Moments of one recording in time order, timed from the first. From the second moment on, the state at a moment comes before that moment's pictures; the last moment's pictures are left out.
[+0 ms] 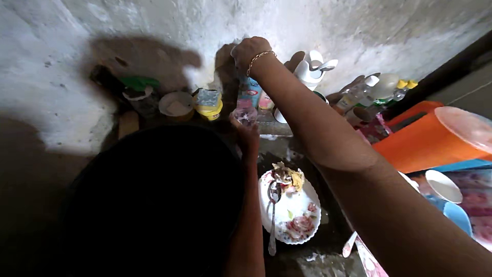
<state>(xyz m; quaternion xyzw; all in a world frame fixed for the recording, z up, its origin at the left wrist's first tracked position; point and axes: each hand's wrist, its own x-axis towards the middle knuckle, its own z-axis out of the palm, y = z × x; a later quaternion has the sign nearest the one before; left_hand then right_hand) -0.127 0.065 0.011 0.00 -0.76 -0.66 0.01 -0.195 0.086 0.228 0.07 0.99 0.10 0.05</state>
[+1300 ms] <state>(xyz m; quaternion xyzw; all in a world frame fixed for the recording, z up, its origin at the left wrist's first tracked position) -0.111 0.037 0.041 0.09 -0.65 -0.75 0.06 -0.192 0.111 0.036 0.21 0.51 -0.83 -0.11</state>
